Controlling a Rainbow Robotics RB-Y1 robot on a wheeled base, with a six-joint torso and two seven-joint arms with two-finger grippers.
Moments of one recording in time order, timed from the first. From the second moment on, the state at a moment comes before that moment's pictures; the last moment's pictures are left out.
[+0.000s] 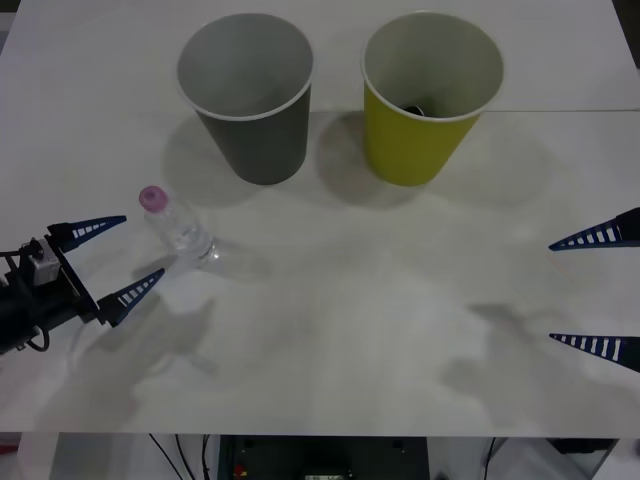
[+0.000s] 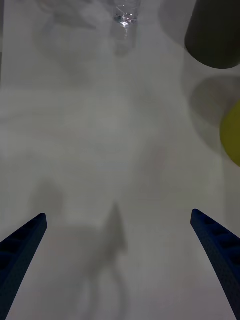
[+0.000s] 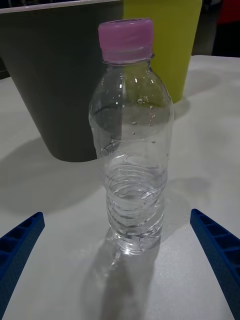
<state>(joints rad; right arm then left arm) 0.26 -1.13 -0.26 -2.01 1.31 -1.13 -0.09 -0.10 0.68 0.03 -1.08 -0.79 -1.11 -0.61</state>
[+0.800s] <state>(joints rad) 0.26 -1.13 -0.26 -2.01 1.31 -1.13 -0.09 -0.18 0.55 0.03 -1.08 -0.89 -1.04 -0.59</state>
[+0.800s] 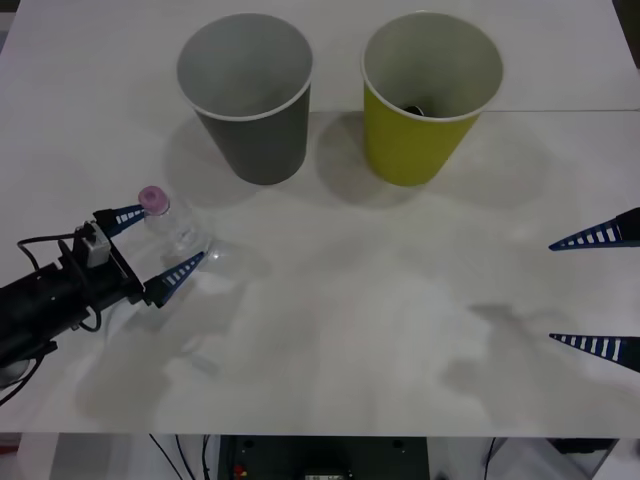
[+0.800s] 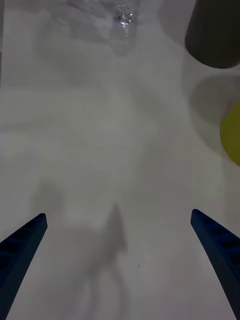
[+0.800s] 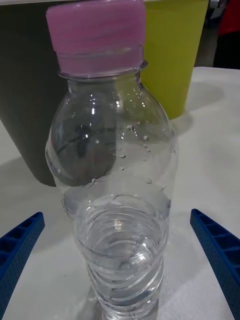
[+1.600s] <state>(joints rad) 0.26 -1.13 -0.26 -2.01 1.31 -1.13 -0.09 -0.22 0.51 0.03 -1.08 -0.96 -1.02 -0.54</state>
